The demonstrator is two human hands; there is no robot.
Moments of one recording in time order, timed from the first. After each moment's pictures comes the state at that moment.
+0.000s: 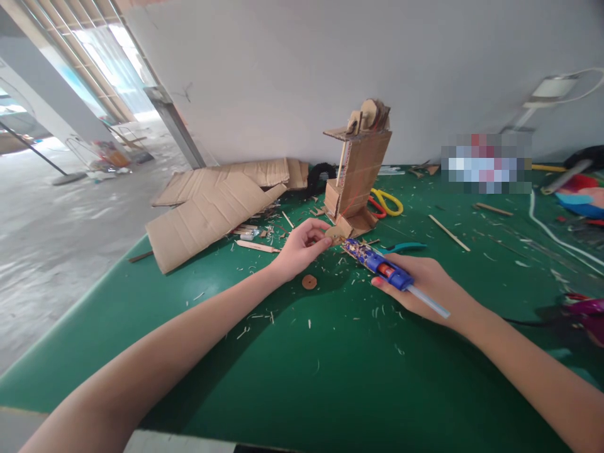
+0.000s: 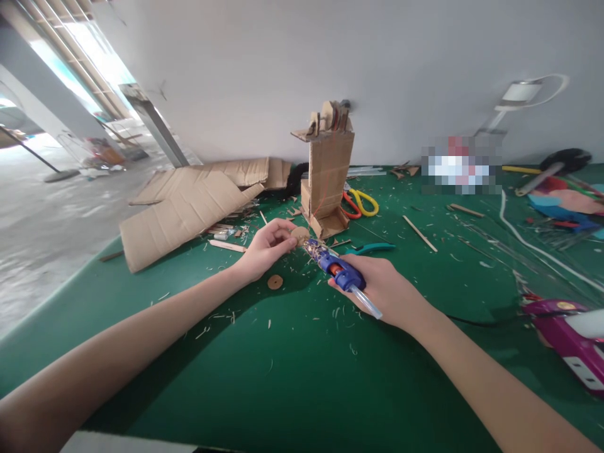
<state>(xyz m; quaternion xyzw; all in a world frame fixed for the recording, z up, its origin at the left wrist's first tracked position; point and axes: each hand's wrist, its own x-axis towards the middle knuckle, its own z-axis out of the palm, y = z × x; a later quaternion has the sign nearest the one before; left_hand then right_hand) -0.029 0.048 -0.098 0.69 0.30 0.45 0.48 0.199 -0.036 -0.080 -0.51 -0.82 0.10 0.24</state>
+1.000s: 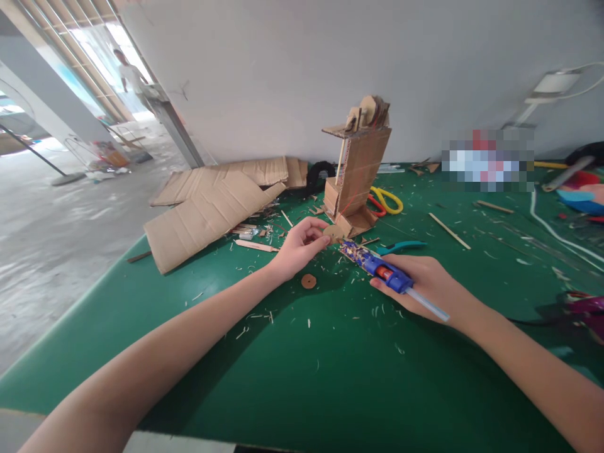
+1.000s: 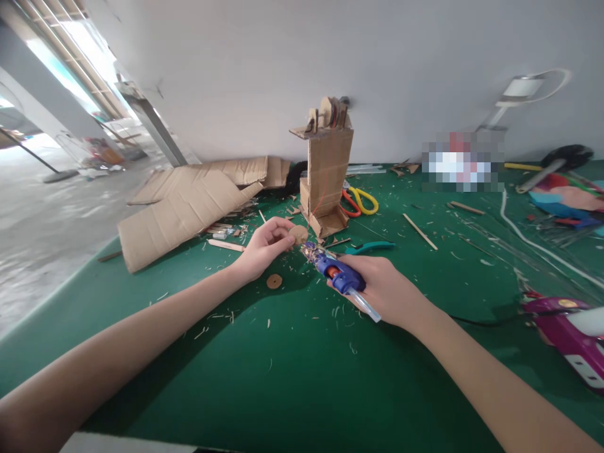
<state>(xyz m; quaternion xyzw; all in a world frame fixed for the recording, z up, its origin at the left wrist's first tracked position) -0.030 0.049 -0.100 0.68 0.31 0.45 0.49 0.200 -0.037 -0.077 -0.49 -0.84 0.11 0.23</state>
